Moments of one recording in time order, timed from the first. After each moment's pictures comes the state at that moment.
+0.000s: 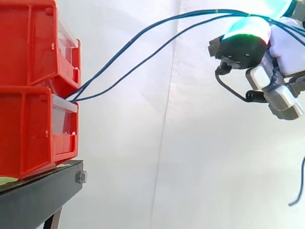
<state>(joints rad) 0.04 -2.12 -1.04 -3.40 -1.56 -0.15</state>
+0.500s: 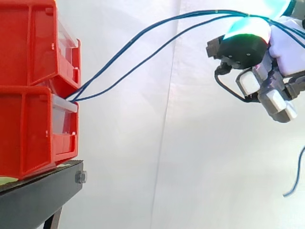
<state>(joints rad) 0.04 -2.12 -1.04 -3.40 -1.56 -0.15</state>
